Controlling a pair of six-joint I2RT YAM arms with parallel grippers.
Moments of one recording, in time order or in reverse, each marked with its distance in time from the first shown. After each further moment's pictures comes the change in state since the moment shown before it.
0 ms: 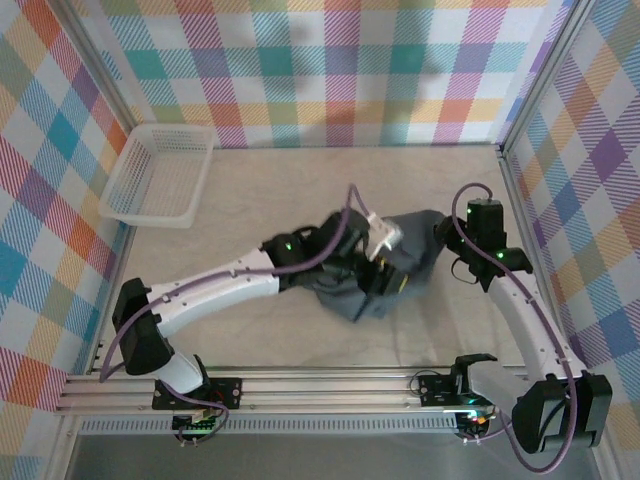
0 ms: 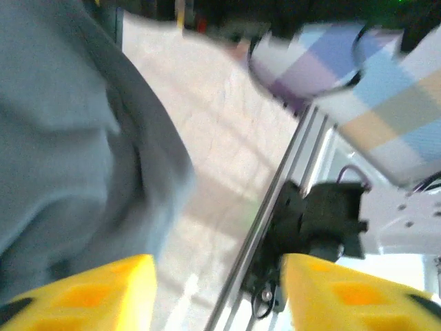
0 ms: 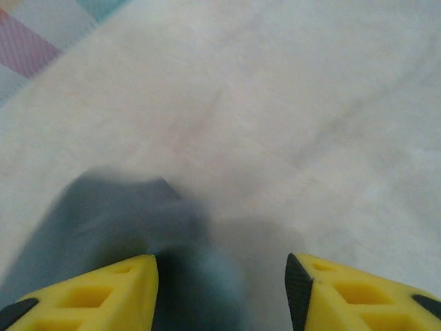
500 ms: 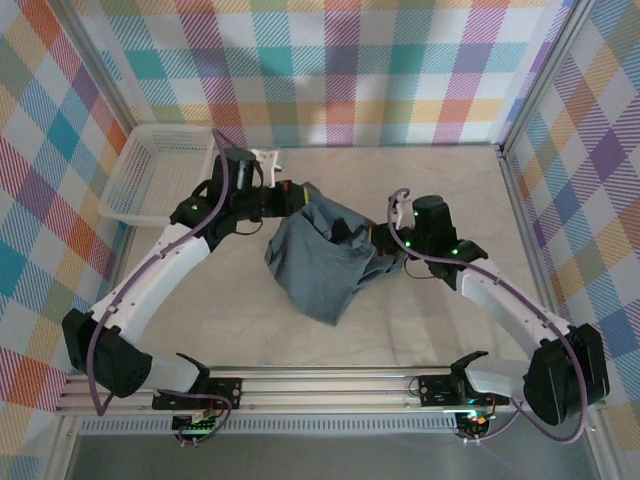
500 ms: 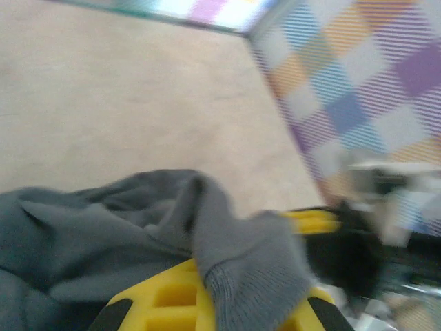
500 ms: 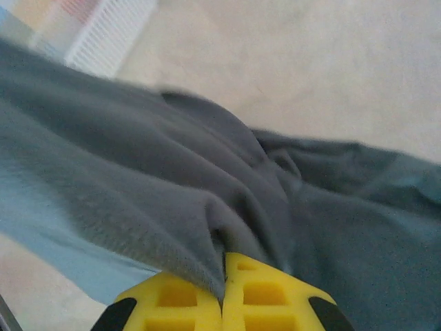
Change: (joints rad) left arm 0.570 -0.192 0.002 -0.050 0.178 -0.159; right arm 0.335 0.173 -0.004 0.319 -0.400 -0.255
